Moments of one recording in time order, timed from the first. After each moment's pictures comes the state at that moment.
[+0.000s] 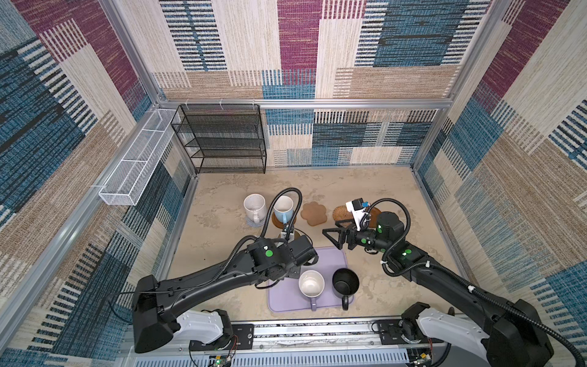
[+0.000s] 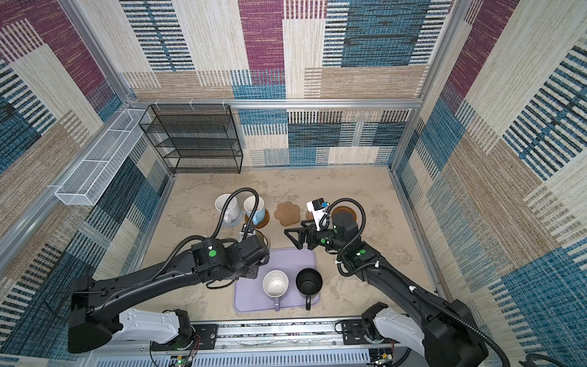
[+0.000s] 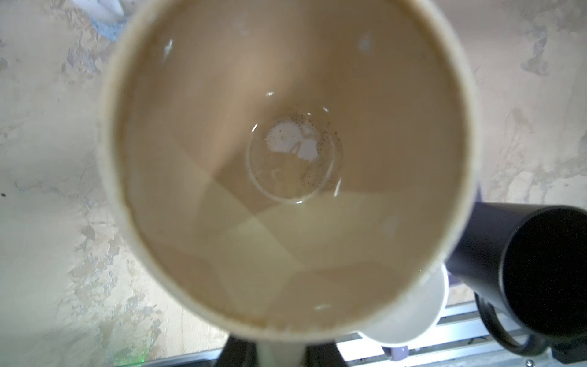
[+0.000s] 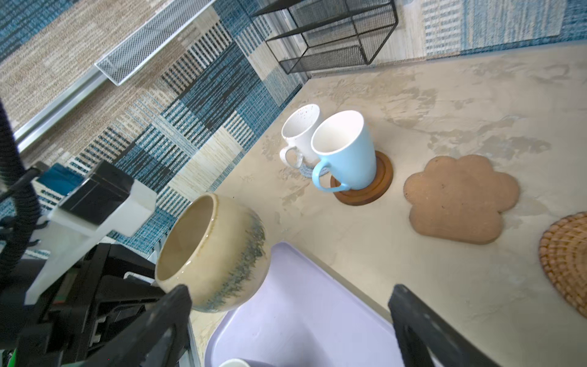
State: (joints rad) left arm -1.10 1.34 1.21 -1.12 -0.38 -0.86; right arm 0.50 1.07 0.61 0.17 -0.51 0.44
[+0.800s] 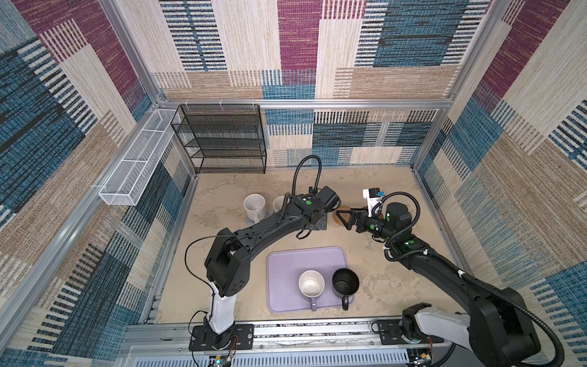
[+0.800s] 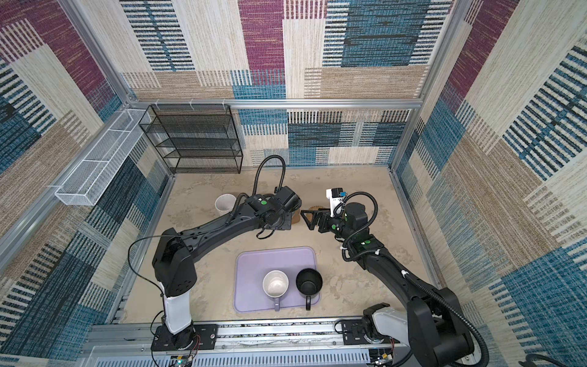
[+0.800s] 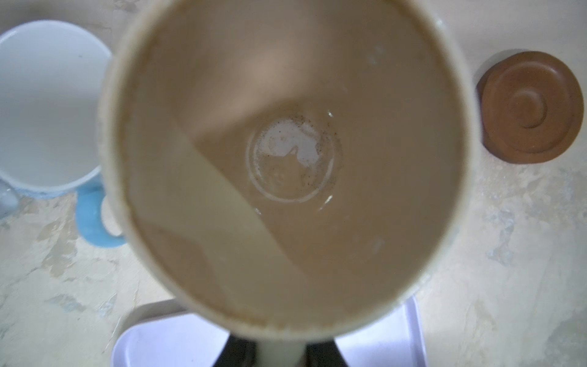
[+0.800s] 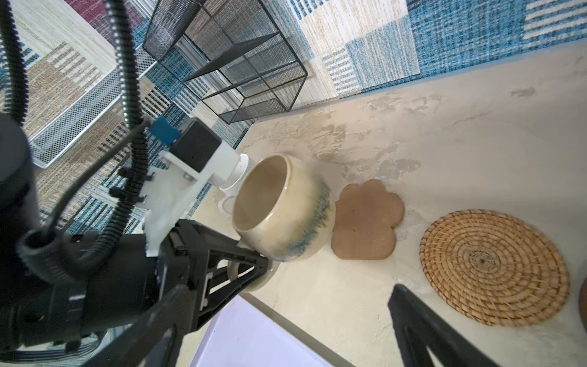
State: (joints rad) left arm -0.84 1.96 1.74 -0.92 -0.31 -0.68; right arm 0.30 1.18 0.63 0.27 -0.46 0.50
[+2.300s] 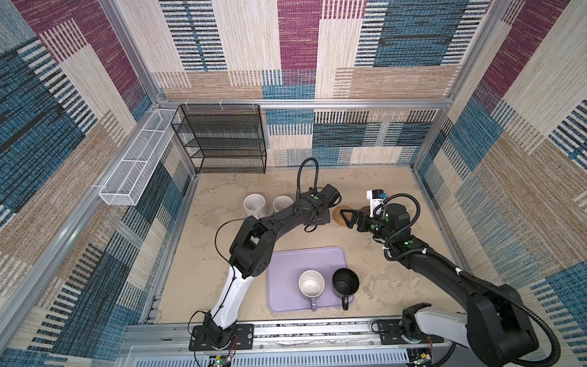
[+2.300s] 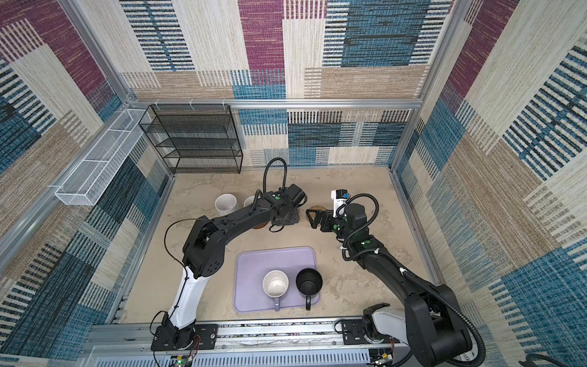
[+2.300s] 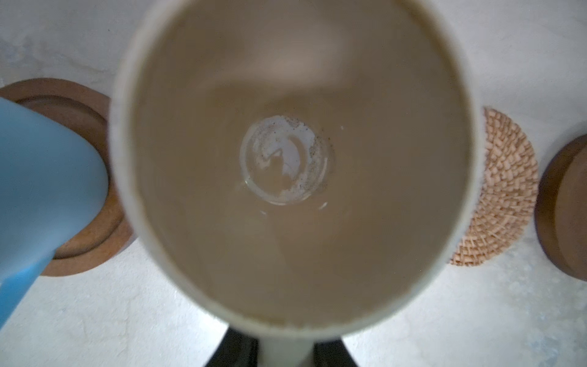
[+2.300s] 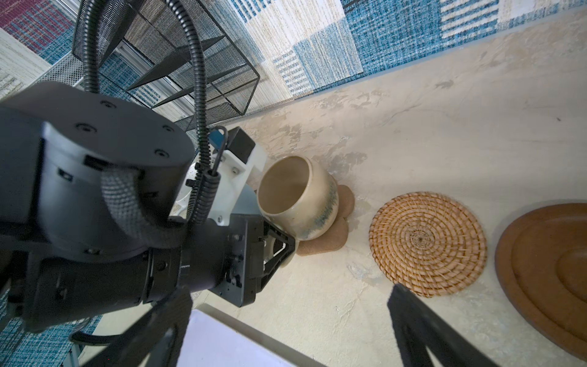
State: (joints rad) left arm -0.77 2.22 1.89 -0.84 -0.26 -0.78; right arm 0.29 1.20 0.61 0.23 -0.35 0.49
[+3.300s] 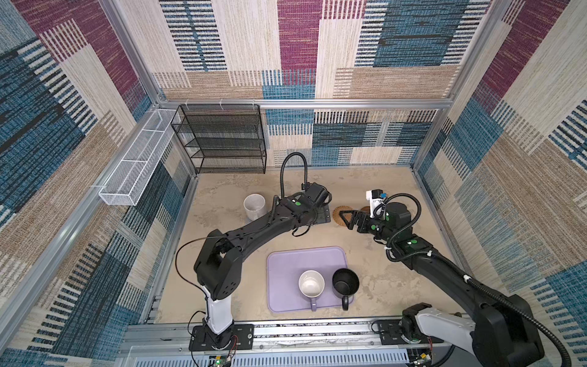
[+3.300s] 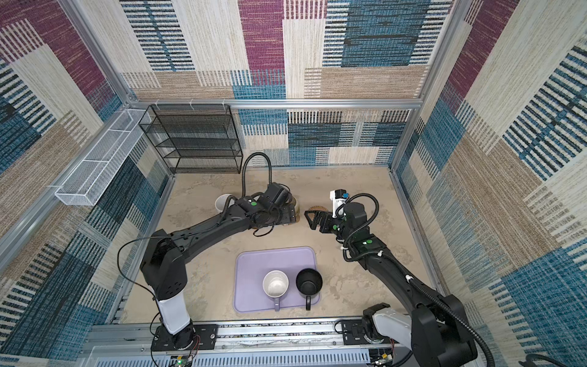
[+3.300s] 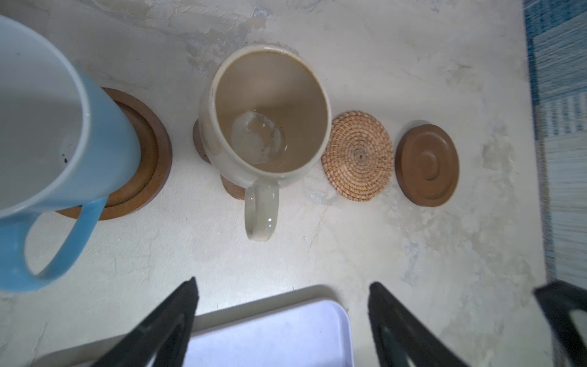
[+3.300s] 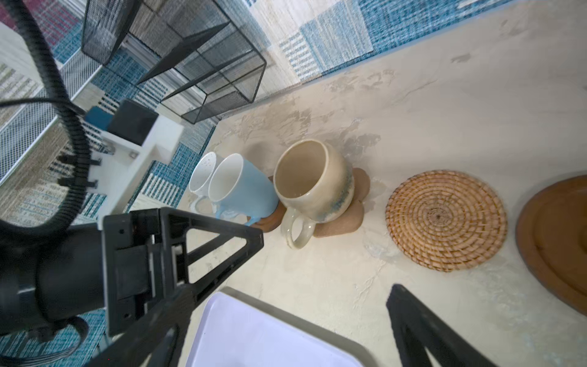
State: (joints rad) left arm -0.78 1.83 1.54 -0.65 -0.16 -0.78; right arm 0.34 1.14 0.68 0.05 -0.35 0.53
